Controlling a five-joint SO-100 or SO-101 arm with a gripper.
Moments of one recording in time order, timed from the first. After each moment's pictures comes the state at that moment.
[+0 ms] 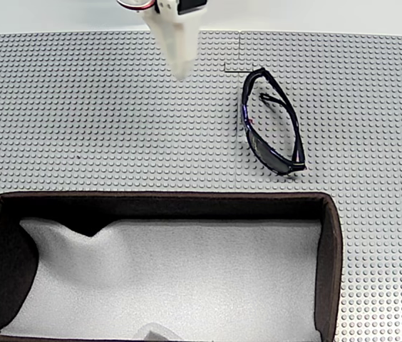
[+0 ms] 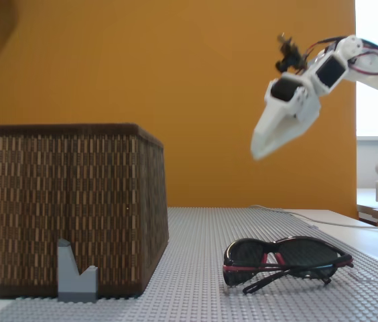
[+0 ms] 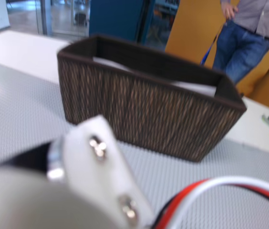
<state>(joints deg) -16.9 124.4 112.6 59.1 -18.9</state>
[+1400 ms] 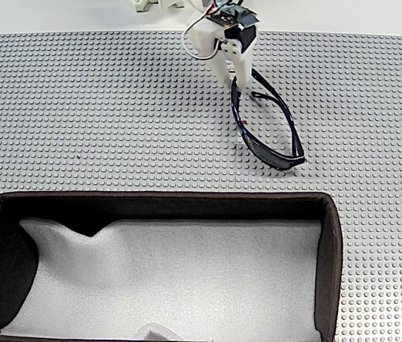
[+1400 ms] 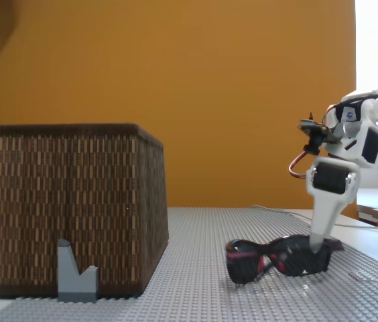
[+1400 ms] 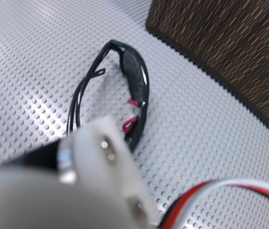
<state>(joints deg) -34.8 114.0 136.1 44.6 -16.0</state>
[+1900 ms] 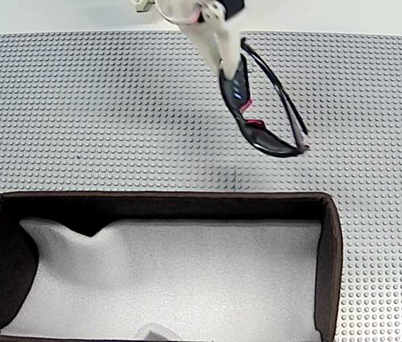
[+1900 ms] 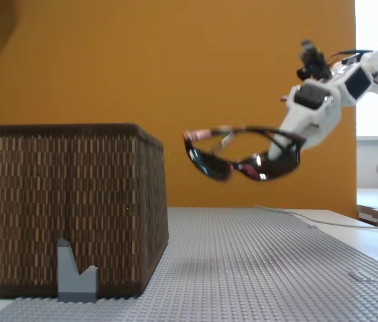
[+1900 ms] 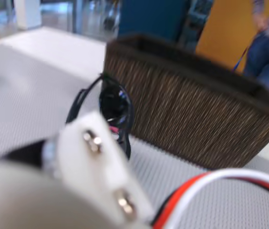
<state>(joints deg) -26.6 133.9 124.1 48.1 -20.2</state>
